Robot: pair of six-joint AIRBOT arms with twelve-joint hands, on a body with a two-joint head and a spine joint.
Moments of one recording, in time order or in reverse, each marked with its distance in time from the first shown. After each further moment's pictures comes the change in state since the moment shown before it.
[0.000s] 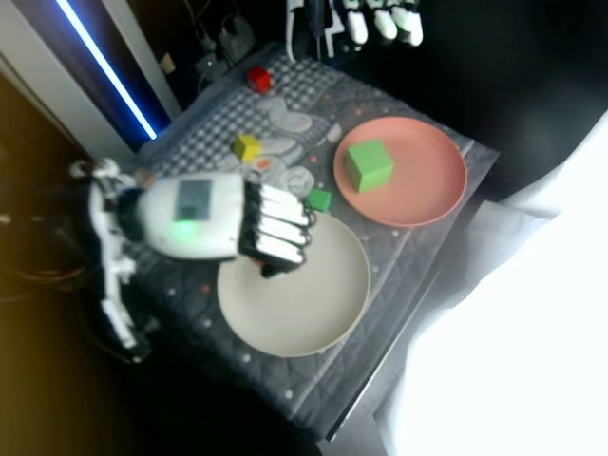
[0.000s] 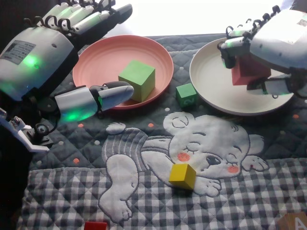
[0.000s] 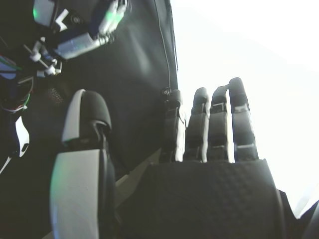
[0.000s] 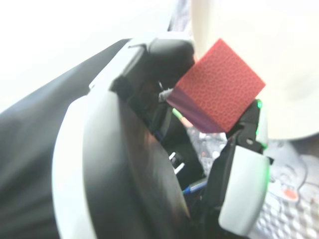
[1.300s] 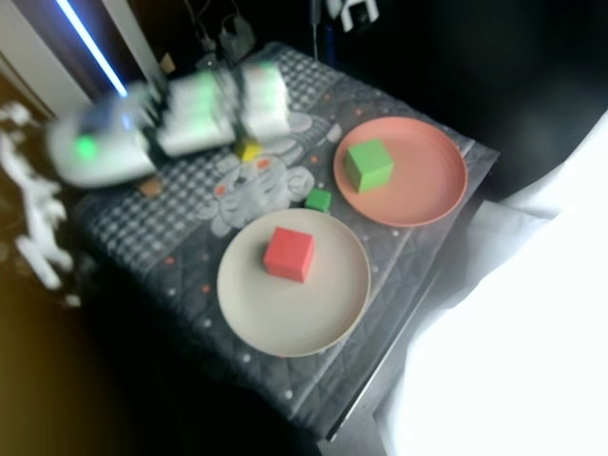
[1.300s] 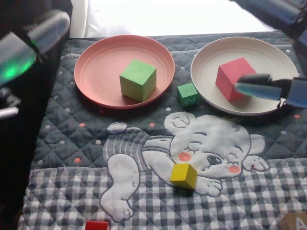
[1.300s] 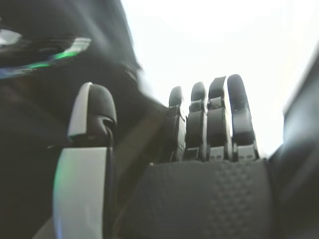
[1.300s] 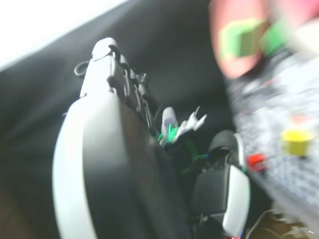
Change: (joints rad) left arm 0.031 0.085 -0.034 -0.094 -0.437 0.000; right arm -0.170 0.222 -0.324 -0.011 -0.699 -0.041
